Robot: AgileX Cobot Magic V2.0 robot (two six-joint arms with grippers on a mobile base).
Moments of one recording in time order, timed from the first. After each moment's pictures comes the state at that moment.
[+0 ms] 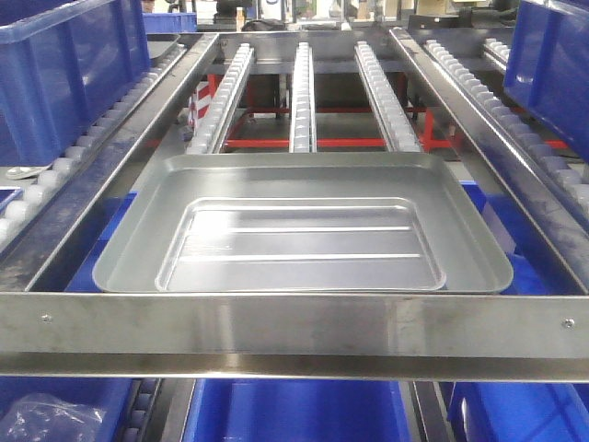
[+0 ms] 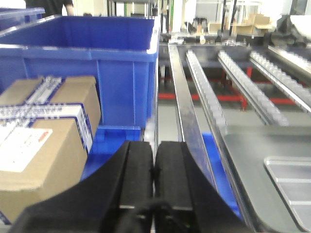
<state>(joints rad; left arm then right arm) -0.09 -0.01 0.01 -0.01 -0.02 0.03 0.03 -0.01 -0.02 0.03 0.01 0.01</state>
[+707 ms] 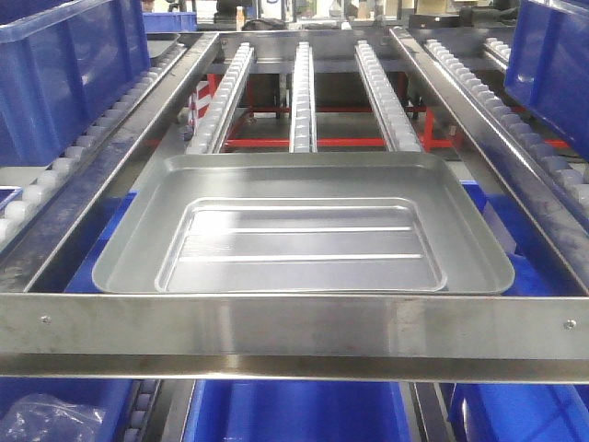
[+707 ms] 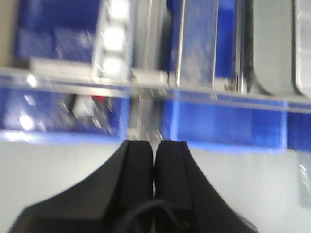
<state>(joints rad) -0.09 0.91 -0.54 -0.16 0.60 0.03 0.03 0.91 -0.52 0.10 0.59 0.01</state>
